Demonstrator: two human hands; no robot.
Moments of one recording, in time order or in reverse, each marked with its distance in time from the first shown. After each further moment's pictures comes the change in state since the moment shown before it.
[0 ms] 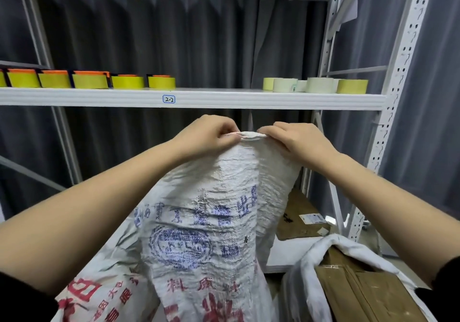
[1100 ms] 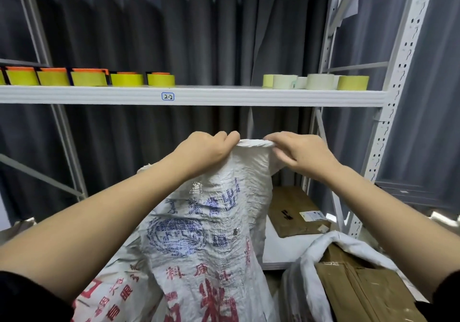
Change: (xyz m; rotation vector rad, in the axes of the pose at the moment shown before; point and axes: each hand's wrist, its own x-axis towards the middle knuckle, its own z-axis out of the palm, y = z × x) left_hand -0.018 -0.018 0.032 0.928 0.239 0.363; right_hand -0.025 -0.005 0.011 0.122 -0.117 0.212
